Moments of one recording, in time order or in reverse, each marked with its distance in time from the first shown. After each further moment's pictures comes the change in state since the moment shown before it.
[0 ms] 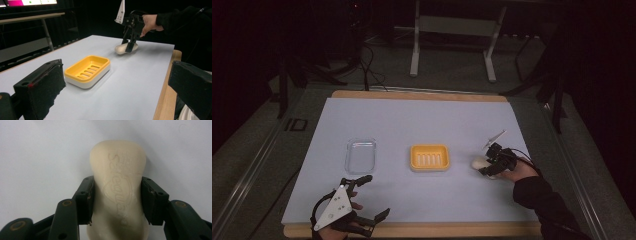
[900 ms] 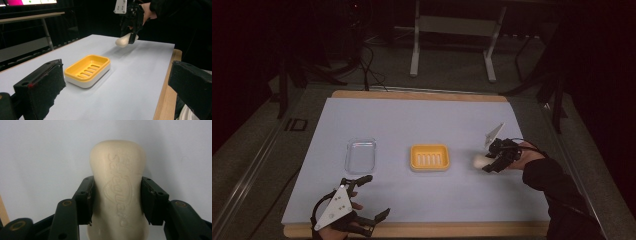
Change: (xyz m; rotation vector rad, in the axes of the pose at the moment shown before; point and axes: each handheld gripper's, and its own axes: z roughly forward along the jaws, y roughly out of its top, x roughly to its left) left arm 0.000 0.000 0.001 0.008 -0.001 0.001; right arm -0.008 0.019 -0.029 0.048 0.110 -0.332
